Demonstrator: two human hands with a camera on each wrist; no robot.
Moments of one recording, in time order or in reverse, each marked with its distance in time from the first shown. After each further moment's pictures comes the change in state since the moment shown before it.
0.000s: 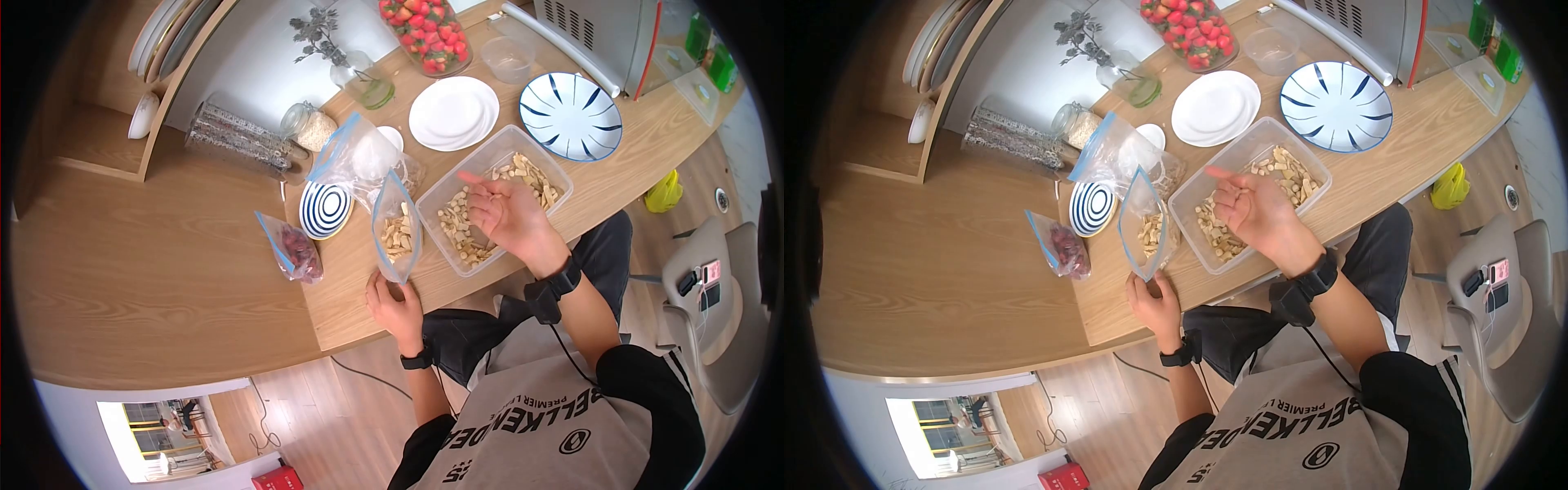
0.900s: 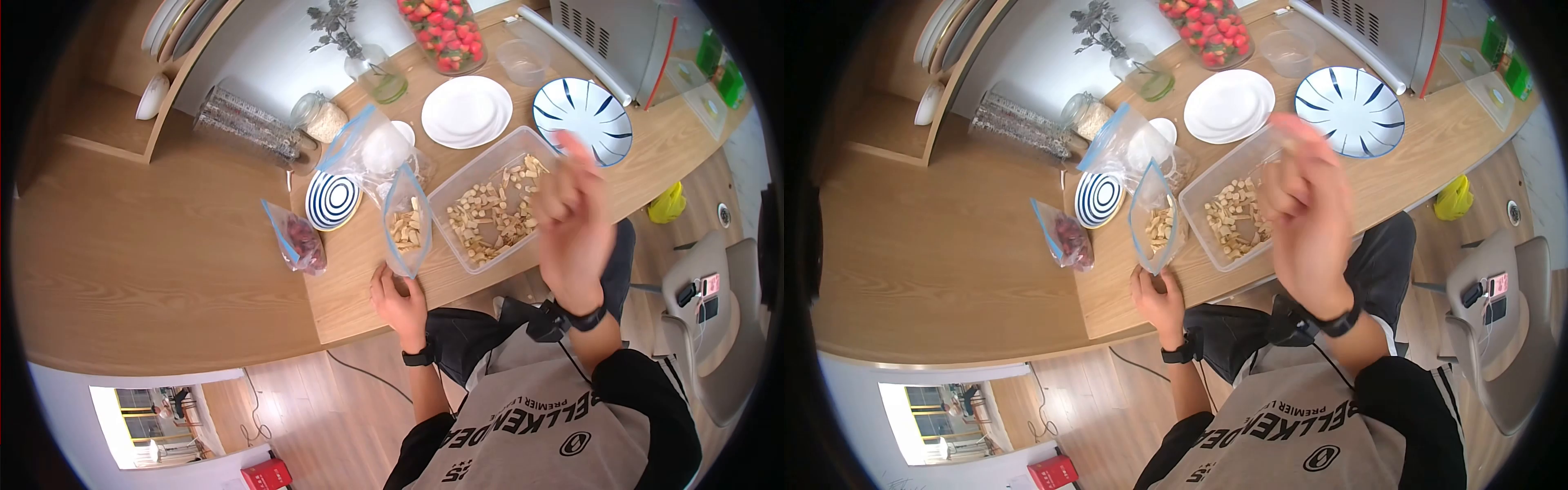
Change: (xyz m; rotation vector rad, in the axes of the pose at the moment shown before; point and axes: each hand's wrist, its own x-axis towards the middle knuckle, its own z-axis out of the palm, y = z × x) left_hand -0.001 -0.002 -0.001 0.011 0.000 0.009; right_hand -0.076 0.012 0.068 -0.318 -0.145 -0.583
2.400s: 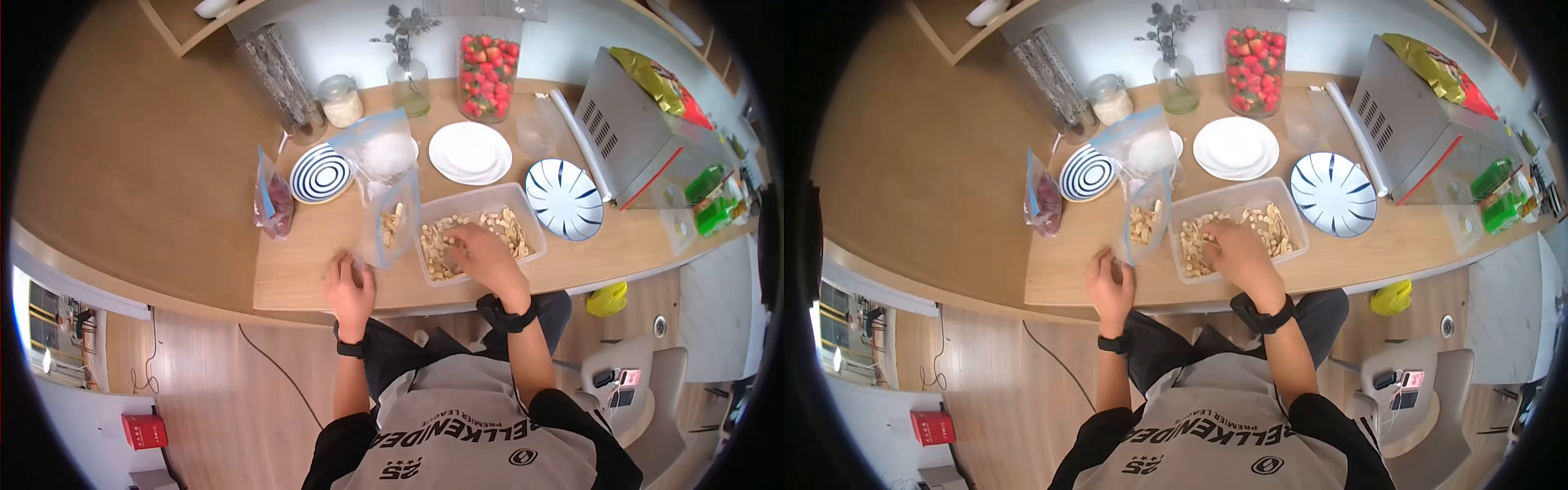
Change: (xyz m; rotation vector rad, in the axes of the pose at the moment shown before) left_hand 0.001 0.006 -0.004 -0.019 0.108 -0.016; right_hand 0.043 0.038 -0.069 -1.774 -0.603 -0.075
